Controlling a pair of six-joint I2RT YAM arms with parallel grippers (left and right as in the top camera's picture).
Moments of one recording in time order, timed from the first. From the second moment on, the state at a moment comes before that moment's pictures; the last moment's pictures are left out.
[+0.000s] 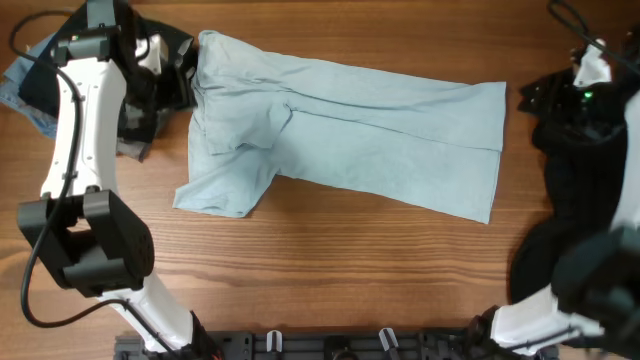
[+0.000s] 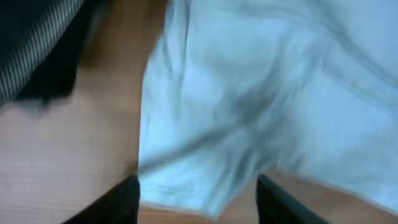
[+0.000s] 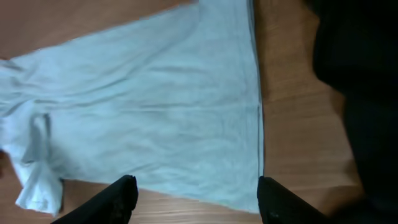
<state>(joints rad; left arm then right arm) 0.13 1.94 1.80 -1.28 0.21 -0.12 -0.40 1.73 1.71 -1.27 -0.37 0.01</state>
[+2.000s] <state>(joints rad) 0.22 1.78 1.13 -1.37 0.19 -0.19 -0.46 1.47 0.77 -0.85 -0.15 0.44</state>
